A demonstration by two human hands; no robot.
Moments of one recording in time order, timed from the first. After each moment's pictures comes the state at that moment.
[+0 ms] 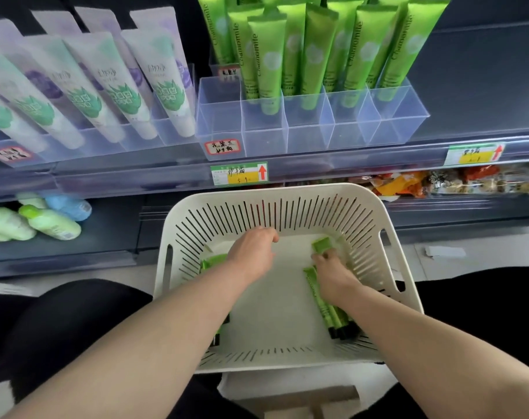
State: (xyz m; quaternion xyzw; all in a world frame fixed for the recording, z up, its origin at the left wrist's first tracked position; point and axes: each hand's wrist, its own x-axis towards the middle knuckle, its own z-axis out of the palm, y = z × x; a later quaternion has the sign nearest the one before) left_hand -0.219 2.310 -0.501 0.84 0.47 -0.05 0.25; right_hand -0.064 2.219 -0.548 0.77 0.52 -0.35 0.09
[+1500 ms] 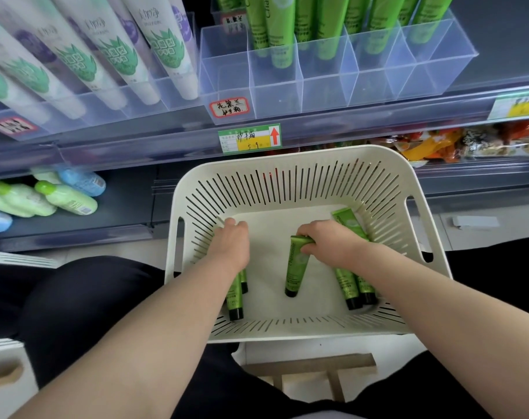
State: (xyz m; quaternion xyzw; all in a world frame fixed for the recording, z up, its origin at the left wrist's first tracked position) left_hand -0.277 2.304 -0.541 0.78 0.57 -0.18 0.19; right_hand -0.083 2.245 -0.521 0.66 0.65 -0.38 0.02
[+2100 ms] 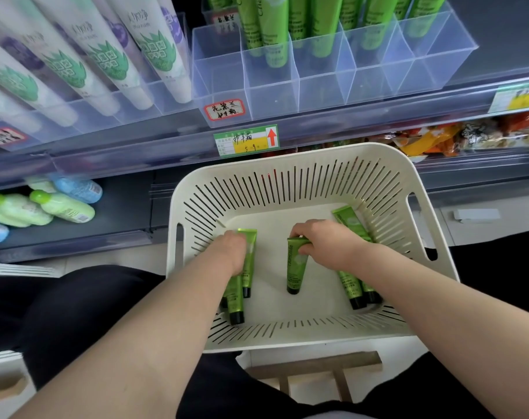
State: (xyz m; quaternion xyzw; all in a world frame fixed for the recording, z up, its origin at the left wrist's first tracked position) left_hand -0.282 2.316 -0.544 0.79 0.48 -0.35 0.15; right_hand -0.090 2.245 -0.513 0.66 0.66 -0.37 0.01
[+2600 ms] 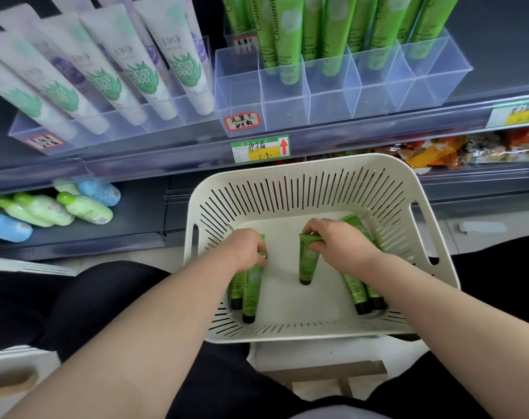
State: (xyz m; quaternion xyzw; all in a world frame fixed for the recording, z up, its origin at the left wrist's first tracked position) left_hand -0.279 2.318 -0.514 0.78 0.49 -0.23 0.31; right_hand -0.090 2.233 -0.503 0.70 0.63 -0.33 -0.08
